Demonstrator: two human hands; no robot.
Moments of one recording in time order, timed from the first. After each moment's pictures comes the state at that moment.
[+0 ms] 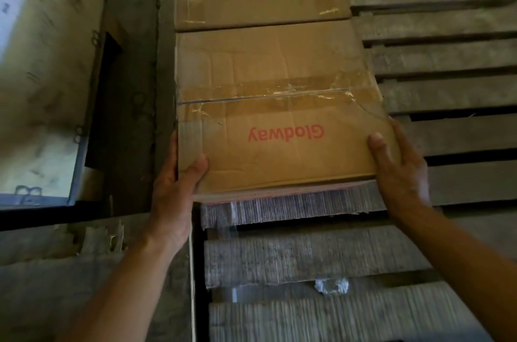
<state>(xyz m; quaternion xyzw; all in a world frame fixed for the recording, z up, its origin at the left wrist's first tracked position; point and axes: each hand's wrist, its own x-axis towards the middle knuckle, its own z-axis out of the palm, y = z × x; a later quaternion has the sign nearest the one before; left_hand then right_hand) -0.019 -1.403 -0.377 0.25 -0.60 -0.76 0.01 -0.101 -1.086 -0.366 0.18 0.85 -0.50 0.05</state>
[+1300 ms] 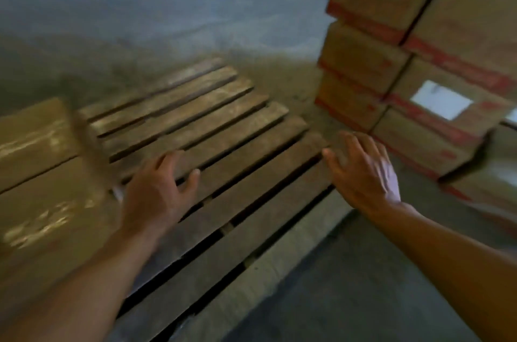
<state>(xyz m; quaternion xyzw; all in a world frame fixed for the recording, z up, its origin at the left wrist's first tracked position) -0.062 -0.961 -0.152 -0.18 -0.96 -0.21 0.06 0.044 -0.643 -0.139 0.21 0.96 -0.16 -0.12</state>
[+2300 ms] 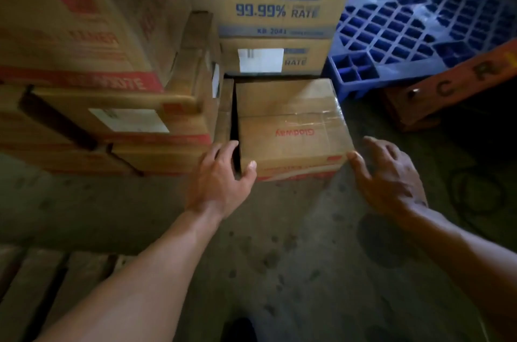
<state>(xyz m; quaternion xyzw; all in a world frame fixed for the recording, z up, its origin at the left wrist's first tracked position) 0.099 -0.137 -0.278 -0.51 -0.81 -0.26 -0.12 0.352 -0.034 -0.254 0.65 0.73 -0.17 -0.10</state>
